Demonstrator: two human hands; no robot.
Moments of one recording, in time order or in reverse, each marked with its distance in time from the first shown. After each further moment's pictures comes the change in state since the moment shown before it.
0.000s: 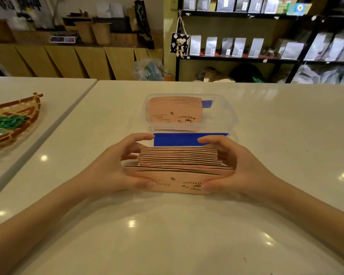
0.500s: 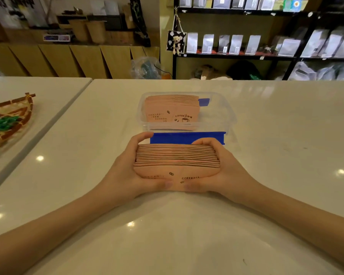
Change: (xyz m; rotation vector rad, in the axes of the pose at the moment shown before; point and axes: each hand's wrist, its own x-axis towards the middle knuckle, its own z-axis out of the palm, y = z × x) left_hand 0.008 0.002 0.033 -0.118 0.181 0.080; right_hand 0.009 0.004 0.022 0.097 0.069 0.063
